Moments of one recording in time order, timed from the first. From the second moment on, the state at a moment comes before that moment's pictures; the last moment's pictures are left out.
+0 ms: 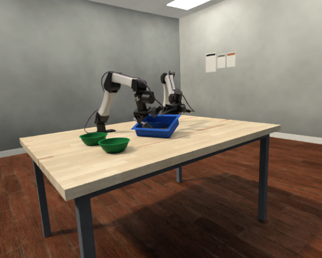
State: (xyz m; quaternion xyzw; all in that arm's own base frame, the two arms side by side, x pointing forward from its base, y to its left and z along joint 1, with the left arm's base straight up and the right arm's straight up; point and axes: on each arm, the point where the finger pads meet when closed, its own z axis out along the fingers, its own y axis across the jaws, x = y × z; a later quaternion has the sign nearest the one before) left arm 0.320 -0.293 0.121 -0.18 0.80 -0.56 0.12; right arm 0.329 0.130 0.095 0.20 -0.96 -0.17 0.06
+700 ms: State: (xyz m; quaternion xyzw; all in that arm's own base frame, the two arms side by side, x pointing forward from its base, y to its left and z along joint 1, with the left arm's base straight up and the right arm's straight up) left arm 0.321 -0.292 0.121 -0.18 0.80 -0.56 0.12; right arm 0.331 0.132 0.093 0.20 -0.96 -0.17 0.05
